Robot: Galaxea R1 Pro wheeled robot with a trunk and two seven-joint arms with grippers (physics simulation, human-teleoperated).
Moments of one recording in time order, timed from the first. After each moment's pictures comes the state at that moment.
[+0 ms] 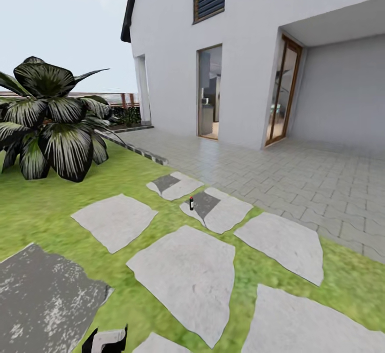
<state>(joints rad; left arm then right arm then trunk) -0.22 0.02 0.13 -0.38 -0.05 -0.55 0.00 0.00 -0.01 -0.03 -0.52 -0.02 -0.22 0.01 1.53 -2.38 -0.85</state>
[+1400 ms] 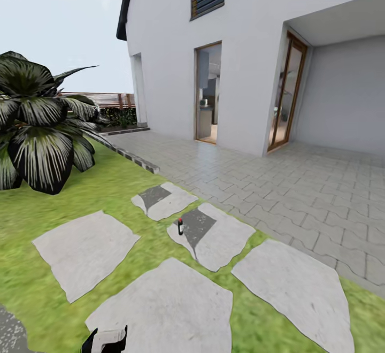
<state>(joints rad) -0.22 0.02 0.13 -0.37 -0.05 -0.55 0.01 0.00 -0.01 -0.03 -0.52 -0.02 -0.22 0.01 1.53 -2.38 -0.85</state>
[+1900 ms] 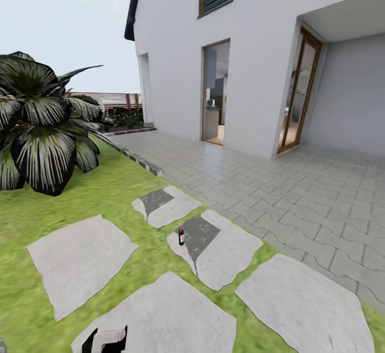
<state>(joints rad) -0.22 0.02 0.13 -0.37 -0.05 -0.55 0.00 0.00 -0.01 -0.03 -0.52 -0.02 -0.22 0.01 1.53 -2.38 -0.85</state>
